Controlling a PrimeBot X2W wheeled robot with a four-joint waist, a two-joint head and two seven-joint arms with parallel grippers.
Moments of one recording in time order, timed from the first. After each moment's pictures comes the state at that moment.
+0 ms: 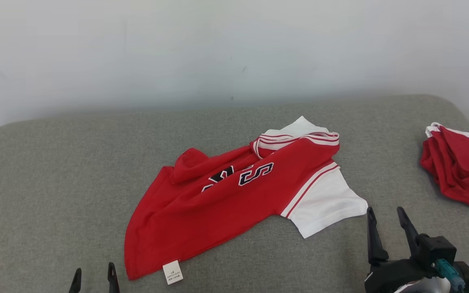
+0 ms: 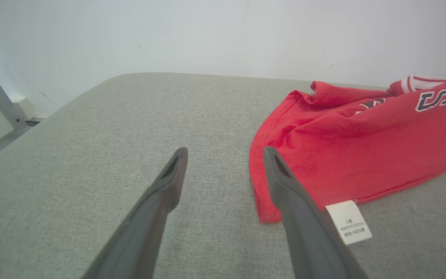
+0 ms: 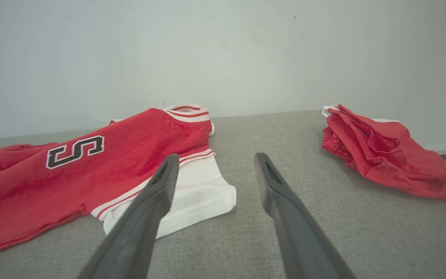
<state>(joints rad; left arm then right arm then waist) 0.03 0.05 0.04 0.32 -0.15 0.02 -0.26 -0.15 -0.07 -0.14 0.41 0.05 0.13 -0.26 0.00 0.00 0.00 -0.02</state>
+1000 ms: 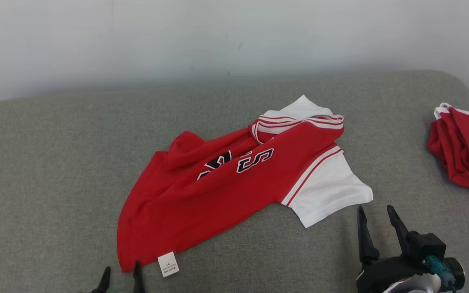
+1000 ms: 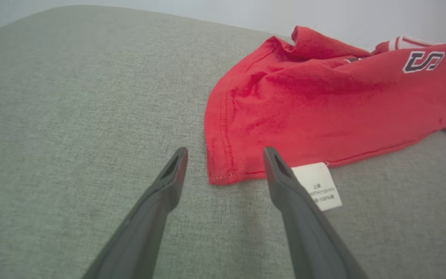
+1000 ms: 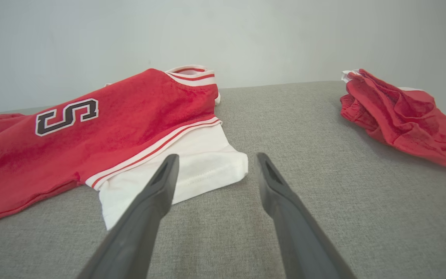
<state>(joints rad) -0.02 0.05 -0.07 0.43 -0.29 0.00 -0.26 -0.15 -0.05 -0.11 0.43 0.04 0.13 -0.26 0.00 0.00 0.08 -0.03</state>
